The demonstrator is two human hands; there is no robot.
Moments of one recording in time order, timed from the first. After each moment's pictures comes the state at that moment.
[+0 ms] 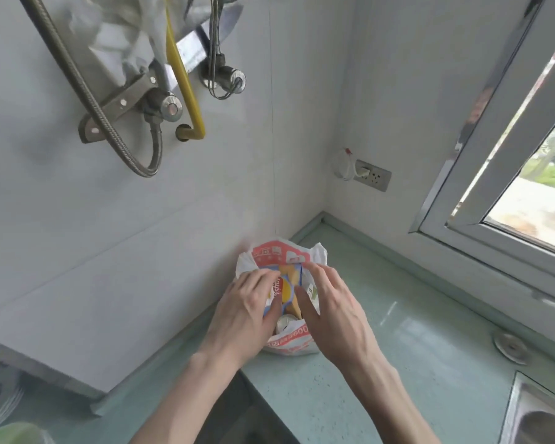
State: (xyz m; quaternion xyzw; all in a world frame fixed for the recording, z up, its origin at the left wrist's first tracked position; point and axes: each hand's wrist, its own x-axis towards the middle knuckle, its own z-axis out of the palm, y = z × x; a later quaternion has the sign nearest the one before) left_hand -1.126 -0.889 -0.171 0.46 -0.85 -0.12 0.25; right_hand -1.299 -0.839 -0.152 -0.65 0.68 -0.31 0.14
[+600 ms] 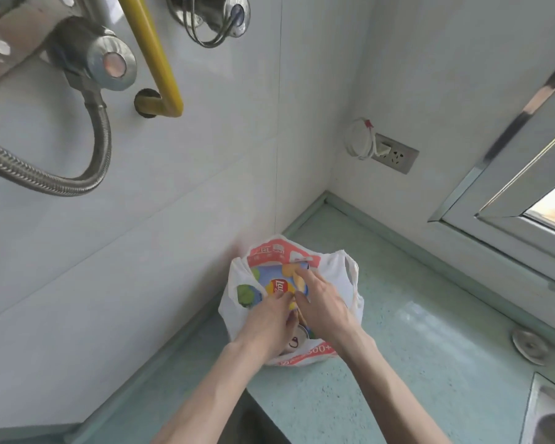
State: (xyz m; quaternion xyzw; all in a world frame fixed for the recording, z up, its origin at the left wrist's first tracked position) left_hand -1.163 -0.982 -0.272 0.50 -0.82 -0.28 0.05; right_hand -1.302 -0.965 -0.249 -0.60 0.72 -0.18 0.31
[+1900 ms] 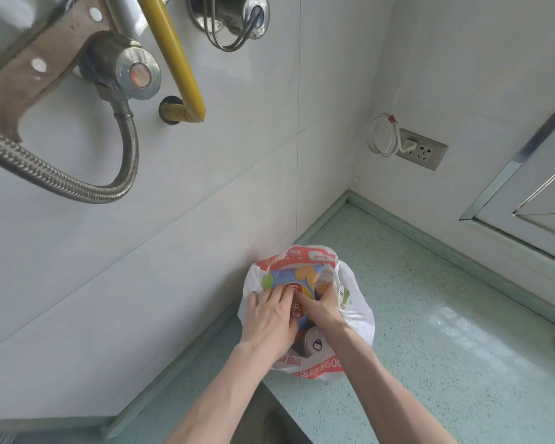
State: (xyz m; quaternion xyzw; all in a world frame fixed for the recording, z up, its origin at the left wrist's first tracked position) left_hand -1.132 -0.993 -0.291 0.53 -0.84 -0.11 0.01; right_hand -1.262 -0.995 -0.308 -0.25 0.70 -0.42 0.53
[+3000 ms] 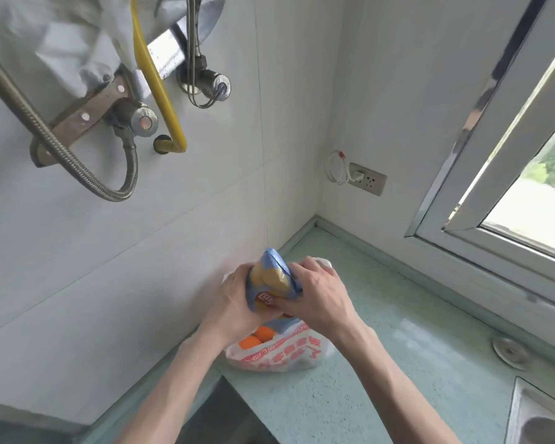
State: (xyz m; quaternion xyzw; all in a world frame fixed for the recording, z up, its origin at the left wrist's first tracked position) left_hand -1.126 -0.970 -0.204 0.51 -0.75 -0.32 0.28; right_hand -1.317 -0.929 -0.178 -0.71 0.65 -0.26 0.09
